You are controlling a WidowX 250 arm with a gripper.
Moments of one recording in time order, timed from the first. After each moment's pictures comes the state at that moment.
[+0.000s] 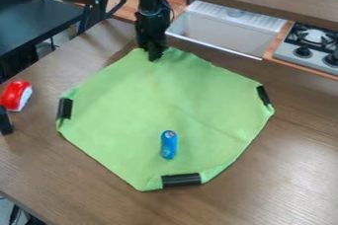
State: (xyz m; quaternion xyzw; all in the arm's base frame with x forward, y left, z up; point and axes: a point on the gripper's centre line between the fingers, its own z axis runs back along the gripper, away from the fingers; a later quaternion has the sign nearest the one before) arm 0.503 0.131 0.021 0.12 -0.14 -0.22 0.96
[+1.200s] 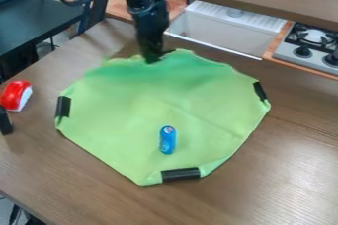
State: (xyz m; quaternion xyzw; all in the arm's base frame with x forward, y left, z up) arm 0.420 0.070 0.071 0.05 -0.19 -0.28 0.94
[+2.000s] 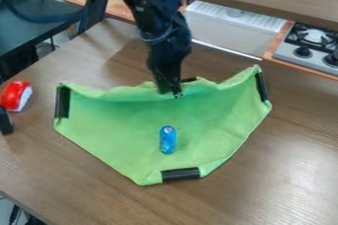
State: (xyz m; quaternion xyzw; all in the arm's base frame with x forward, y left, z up) arm 0.341 -0.009 0.093 0.05 -0.20 -0.31 0.93
